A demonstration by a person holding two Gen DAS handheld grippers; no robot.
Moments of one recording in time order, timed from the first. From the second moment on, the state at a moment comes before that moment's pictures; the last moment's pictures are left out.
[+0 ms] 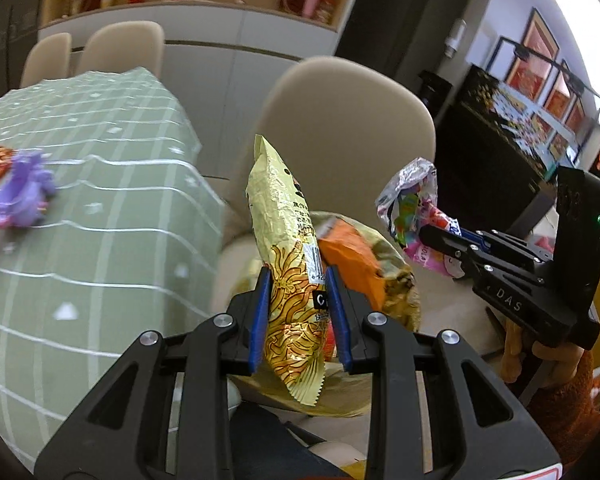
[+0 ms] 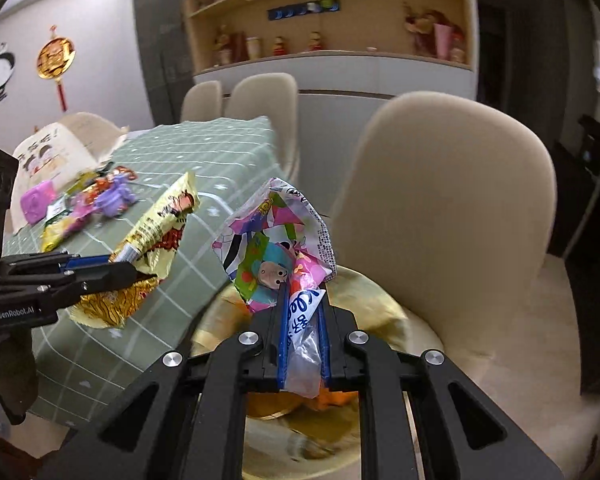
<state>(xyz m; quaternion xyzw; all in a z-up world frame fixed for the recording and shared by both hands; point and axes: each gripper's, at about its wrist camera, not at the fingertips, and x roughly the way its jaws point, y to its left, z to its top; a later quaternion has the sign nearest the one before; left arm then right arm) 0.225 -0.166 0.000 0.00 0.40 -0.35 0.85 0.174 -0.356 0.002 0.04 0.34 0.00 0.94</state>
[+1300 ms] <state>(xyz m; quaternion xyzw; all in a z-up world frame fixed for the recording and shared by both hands) 0.233 -0.129 -0.015 -0.03 0.44 -0.32 0.84 0.244 -0.311 -0.098 0.06 0.46 0.09 0.88</state>
